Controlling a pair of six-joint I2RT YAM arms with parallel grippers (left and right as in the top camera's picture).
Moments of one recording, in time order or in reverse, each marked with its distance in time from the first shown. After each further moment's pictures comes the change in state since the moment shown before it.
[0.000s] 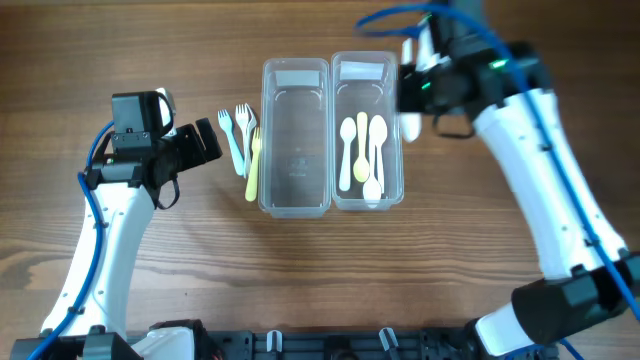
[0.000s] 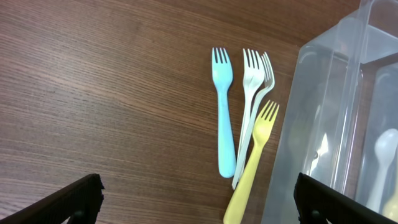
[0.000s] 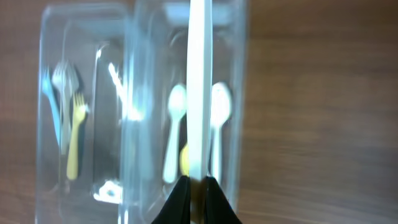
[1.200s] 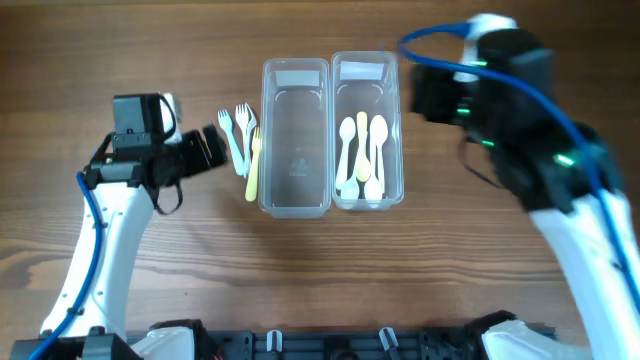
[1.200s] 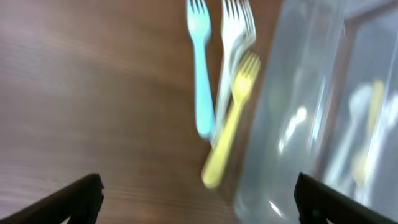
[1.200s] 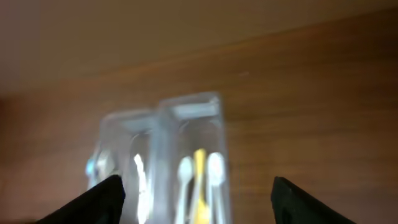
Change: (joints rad) left arm 0.000 0.000 0.008 -0.125 0.139 -0.003; right arm -0.072 -0.418 -0.200 0.232 0.129 0.084
